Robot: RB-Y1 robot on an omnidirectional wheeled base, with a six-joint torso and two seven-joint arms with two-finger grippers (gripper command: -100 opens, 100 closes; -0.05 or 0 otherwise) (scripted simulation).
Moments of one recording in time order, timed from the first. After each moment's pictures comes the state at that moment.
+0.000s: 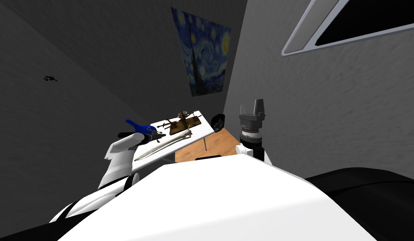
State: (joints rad) left arm -0.15 0.65 0.46 -1.36 0.69 1.14 1.31; right arm 0.51 -0.03 0.05 -2.39 0.10 -0.64 0.01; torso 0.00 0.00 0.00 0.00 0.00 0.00
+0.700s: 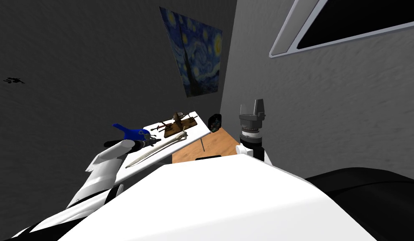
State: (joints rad) left arm -0.04 0.76 0.45 -1.24 0.89 1.04 1.24; right arm 0.51 -0.03 0.05 -2.39 0.10 -0.64 0.01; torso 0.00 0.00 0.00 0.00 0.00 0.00
